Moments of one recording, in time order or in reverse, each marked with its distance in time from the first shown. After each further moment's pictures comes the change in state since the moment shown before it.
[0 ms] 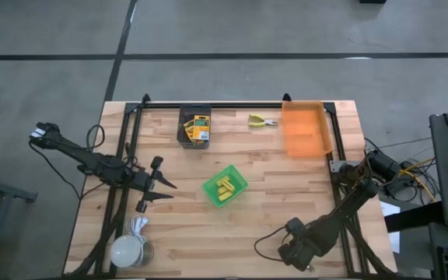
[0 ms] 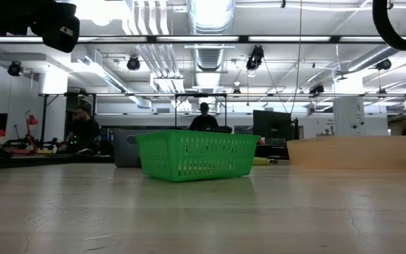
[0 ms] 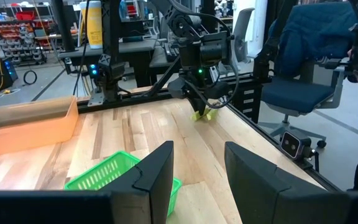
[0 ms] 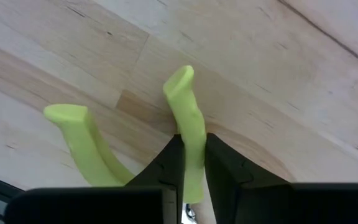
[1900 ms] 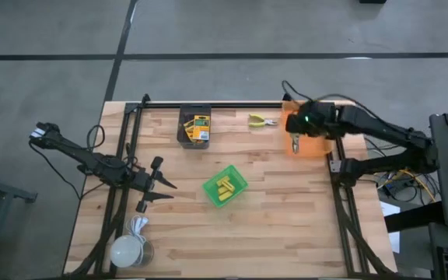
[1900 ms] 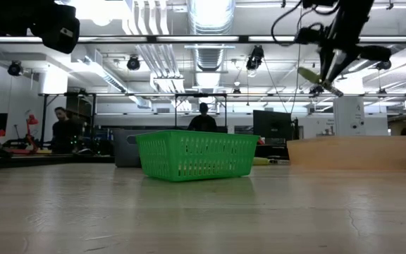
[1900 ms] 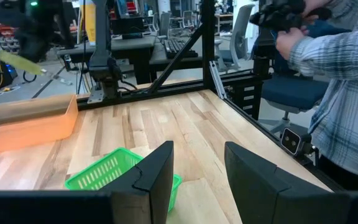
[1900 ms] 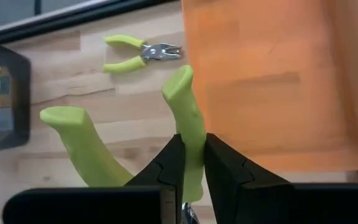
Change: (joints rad) left arm 0.000 0.001 0.000 -0.012 0.000 0.000; right arm -1.242 -0.719 0.005 -0.436 0.387 -0.674
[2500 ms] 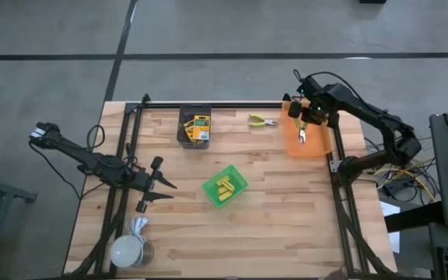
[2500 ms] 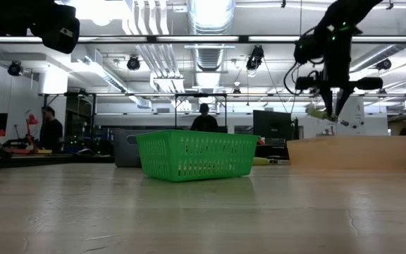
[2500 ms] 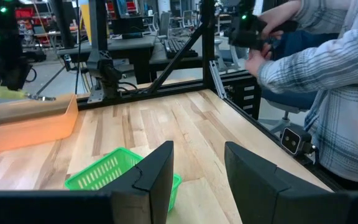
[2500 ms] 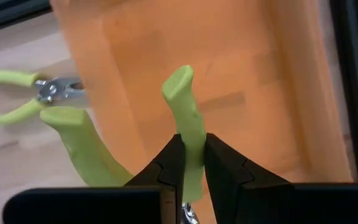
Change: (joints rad) left arm 0.000 0.000 0.000 -0.001 0.000 0.000; right arm -0.501 0.259 0.000 0.037 -0.215 -0.296
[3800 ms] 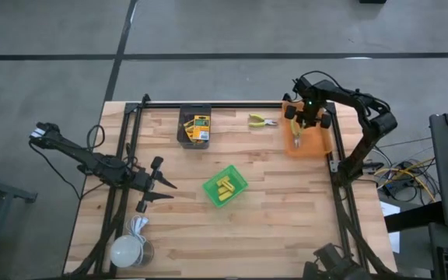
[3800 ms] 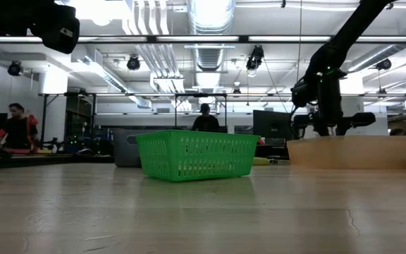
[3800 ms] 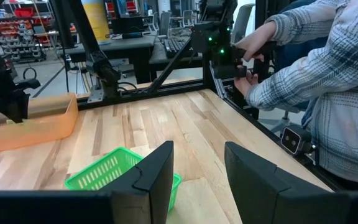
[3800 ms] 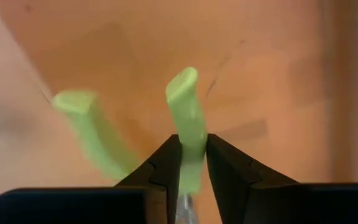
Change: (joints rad) left arm 0.000 0.000 0.000 -0.002 0.000 0.000; right arm -0.193 0.362 0.000 0.126 -0.165 -0.143
